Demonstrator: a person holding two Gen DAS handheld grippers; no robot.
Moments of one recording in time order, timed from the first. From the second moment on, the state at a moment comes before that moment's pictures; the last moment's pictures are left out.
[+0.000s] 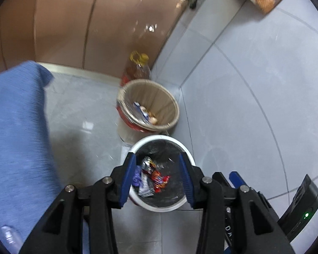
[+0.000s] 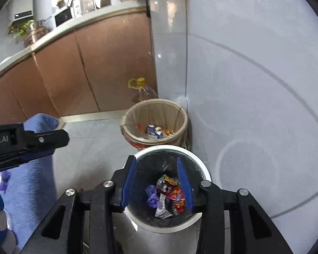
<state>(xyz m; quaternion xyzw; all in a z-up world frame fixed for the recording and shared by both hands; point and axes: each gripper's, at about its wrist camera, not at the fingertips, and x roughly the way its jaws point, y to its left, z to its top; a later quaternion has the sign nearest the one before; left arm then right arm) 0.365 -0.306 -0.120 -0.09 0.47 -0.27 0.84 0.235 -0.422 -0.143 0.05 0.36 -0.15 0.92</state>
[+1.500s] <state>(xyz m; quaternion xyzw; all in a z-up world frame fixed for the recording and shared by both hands) 0.164 0.145 -0.114 -0.19 0.38 -0.01 0.90 0.142 -0.204 -0.088 0.00 0.36 0.15 0.92</state>
